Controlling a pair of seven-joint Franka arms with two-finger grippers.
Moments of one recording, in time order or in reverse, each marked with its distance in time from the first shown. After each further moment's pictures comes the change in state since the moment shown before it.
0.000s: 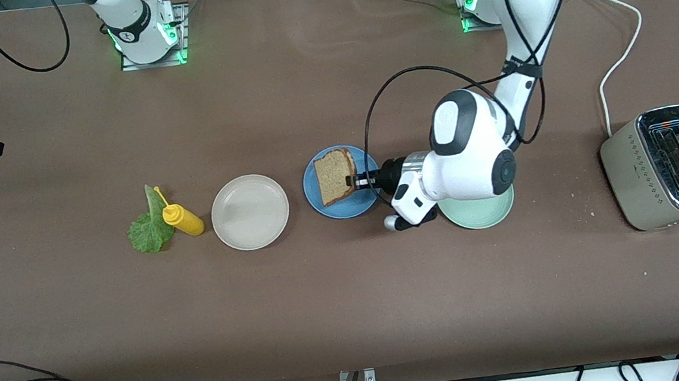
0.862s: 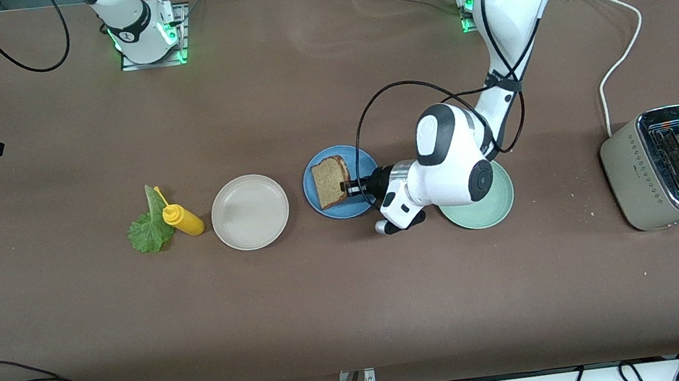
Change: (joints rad) left arm -0.030 0.079 0.004 0.000 -0.005 0.075 -0.002; right arm 0.000 0.001 0.000 0.000 0.000 0.000 0.000
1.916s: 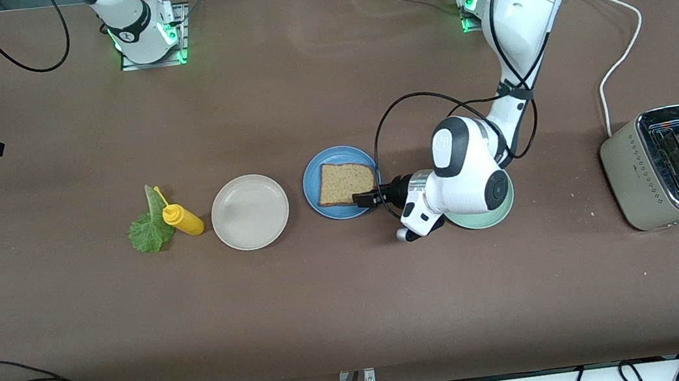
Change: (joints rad) left arm 0.041 0.025 0.024 -0.035 0.038 0.003 0.002; right arm 0.000 0.001 0.000 0.000 0.000 0.000 0.000
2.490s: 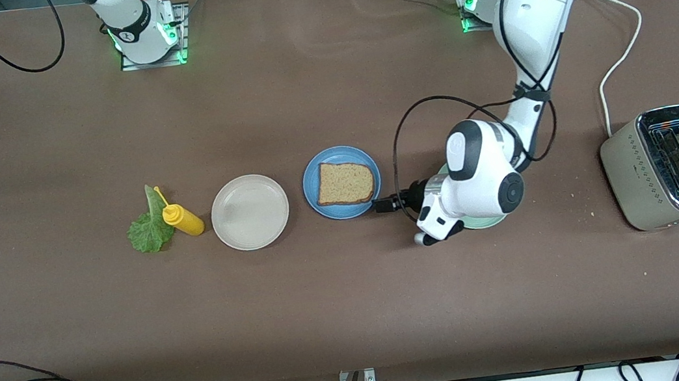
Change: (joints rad) left arm 0.030 -0.019 0.031 -0.008 0.126 -0.014 0.001; right arm -0.006 0.000 -0.032 0.001 0.000 0.009 0.004
